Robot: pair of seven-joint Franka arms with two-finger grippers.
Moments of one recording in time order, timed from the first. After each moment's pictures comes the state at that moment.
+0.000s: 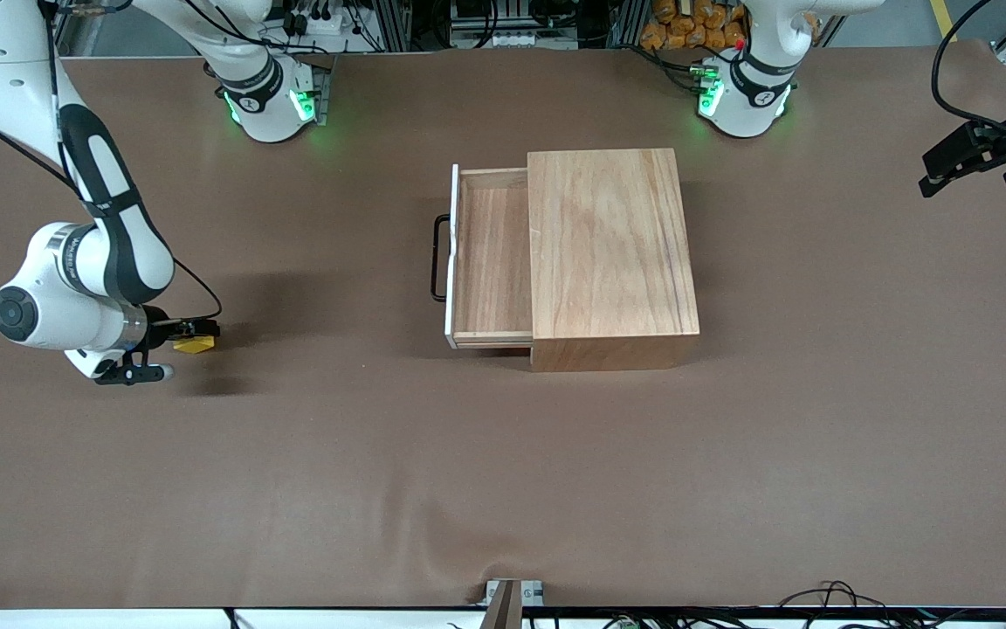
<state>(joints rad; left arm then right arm) -0.12 -0.09 0.06 -1.57 0.03 1.47 -0.13 -0.17 0.46 0.03 -2.00 0.06 2.21 -0.24</state>
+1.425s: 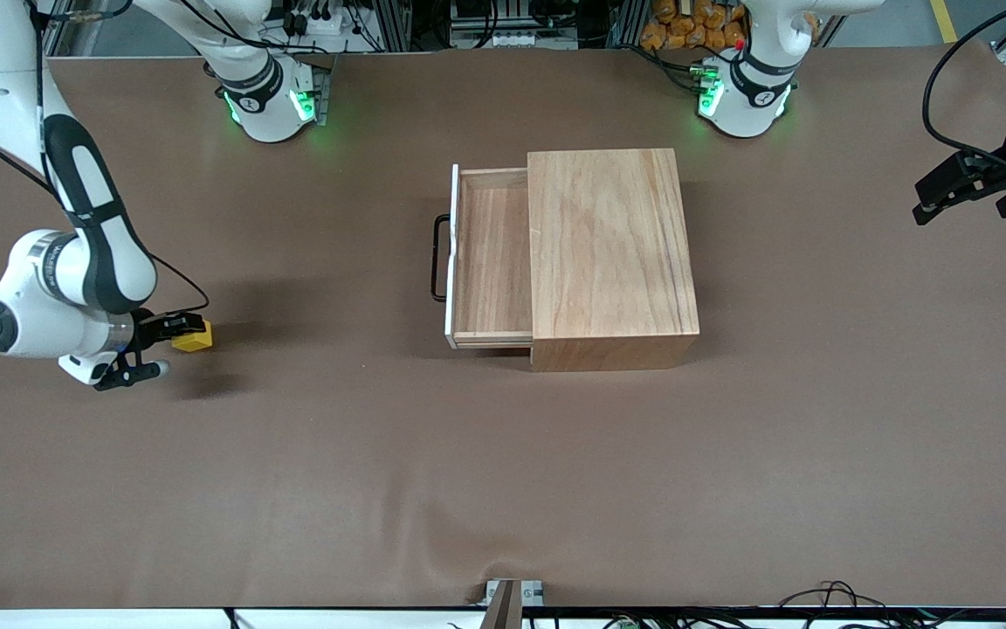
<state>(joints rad) -0.11 -0.05 0.05 -1.57 0.03 1.56 -0.13 -0.18 0.49 0.03 -1.86 0.08 1.98 -0.37</state>
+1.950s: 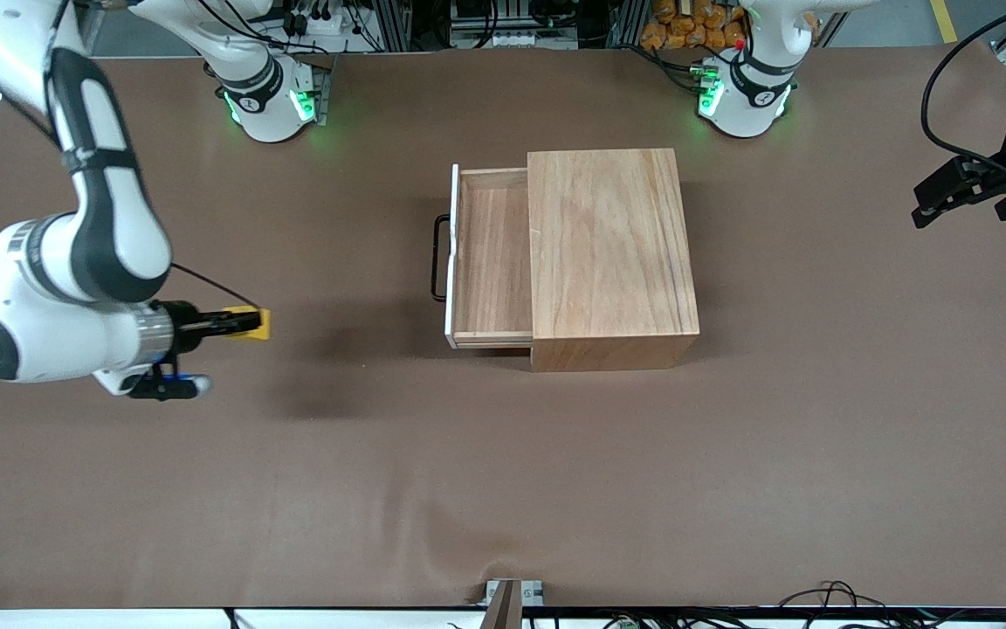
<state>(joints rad) 0.02 -0.05 -0.07 -1.57 0.03 1.56 -0.13 0.06 0.44 0.10 -1.54 0.27 1.61 0.15</state>
